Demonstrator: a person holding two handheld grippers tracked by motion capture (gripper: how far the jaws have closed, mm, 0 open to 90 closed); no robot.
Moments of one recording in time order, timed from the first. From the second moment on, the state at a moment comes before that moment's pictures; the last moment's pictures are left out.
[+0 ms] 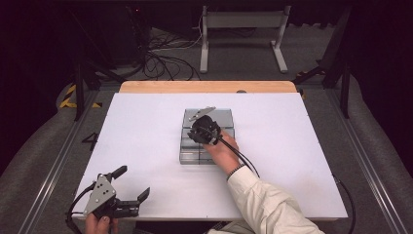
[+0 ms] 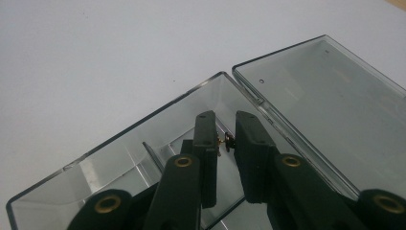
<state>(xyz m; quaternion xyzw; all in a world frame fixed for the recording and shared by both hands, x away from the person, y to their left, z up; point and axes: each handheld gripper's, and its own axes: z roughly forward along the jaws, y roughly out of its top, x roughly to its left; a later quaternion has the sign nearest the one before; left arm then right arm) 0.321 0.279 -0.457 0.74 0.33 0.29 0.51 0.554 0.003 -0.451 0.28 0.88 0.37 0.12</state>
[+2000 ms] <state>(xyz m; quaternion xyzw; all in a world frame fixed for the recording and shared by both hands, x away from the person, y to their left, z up) 0.323 0.280 -0.456 0.74 0.33 0.29 0.51 0.514 -0.027 -0.389 0.23 0.84 0.46 0.14</state>
